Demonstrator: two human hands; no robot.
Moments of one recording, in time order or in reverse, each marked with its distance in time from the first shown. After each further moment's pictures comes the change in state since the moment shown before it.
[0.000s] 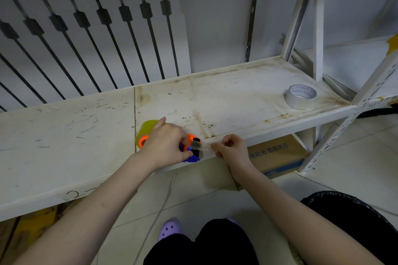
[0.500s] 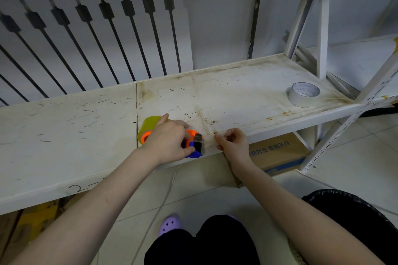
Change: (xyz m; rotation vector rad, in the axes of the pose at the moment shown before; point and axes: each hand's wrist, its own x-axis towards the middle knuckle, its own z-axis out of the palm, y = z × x) left_hand 0.001 -0.004 0.005 0.104 -0.062 0.058; right_hand 0.009 0.008 0.005 0.008 0.079 -0.084
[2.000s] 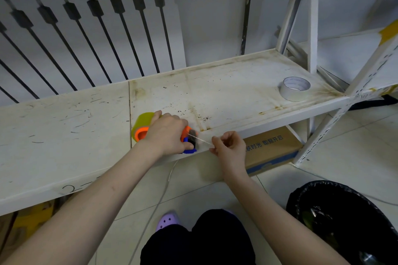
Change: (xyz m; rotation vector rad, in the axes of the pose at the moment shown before) left_hand 0.012 0.012 -0.003 0.083 -0.078 -0.106; right_hand -0.044 -0.012 0.001 0.135 0.121 -0.021
